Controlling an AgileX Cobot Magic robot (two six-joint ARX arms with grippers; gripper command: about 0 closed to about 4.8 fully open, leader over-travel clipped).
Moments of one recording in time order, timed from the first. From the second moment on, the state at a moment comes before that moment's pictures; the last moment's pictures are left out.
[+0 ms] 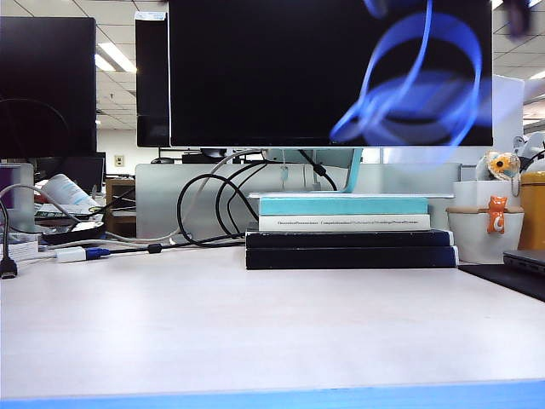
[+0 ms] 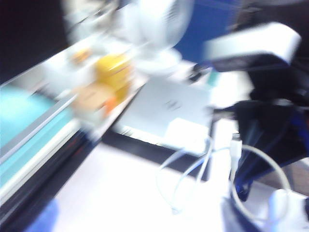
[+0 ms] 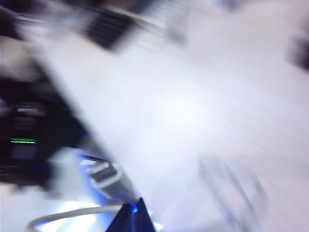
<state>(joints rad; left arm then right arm) -0.52 1.28 1.12 -0.14 0.70 0.10 0.29 0.98 0.88 -0.51 -0.81 0.11</state>
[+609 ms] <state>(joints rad) -0.55 1.28 1.12 -0.15 0.78 0.07 0.33 1.30 0.95 -0.84 -0.49 0.23</state>
